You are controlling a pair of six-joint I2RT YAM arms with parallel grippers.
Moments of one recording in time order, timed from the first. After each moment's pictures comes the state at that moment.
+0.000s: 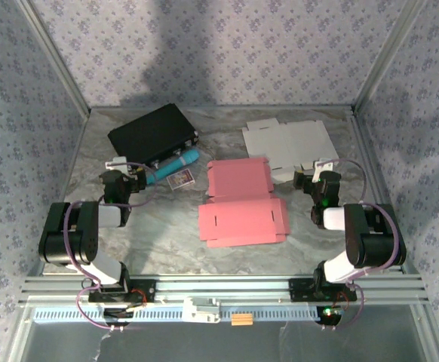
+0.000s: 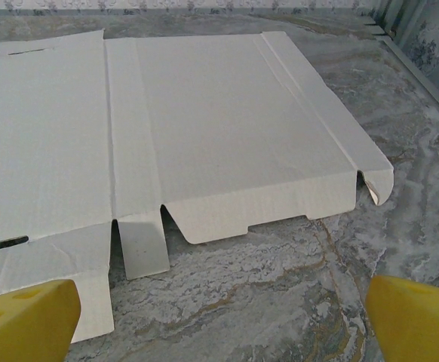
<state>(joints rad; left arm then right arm) 0.00 1.53 0.40 0.73 -0.16 -0.04 -0.01 1.51 0.37 0.73 0.09 -0.02</state>
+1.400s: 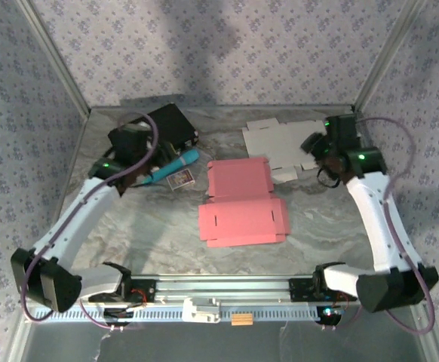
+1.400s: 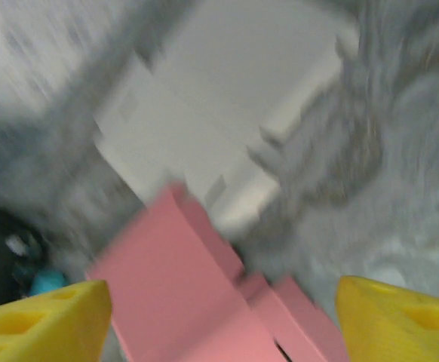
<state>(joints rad) -0.47 1.24 1.16 -0.66 -0.02 -0.76 0.19 1.23 1.35 -1.07 0.10 0.88</state>
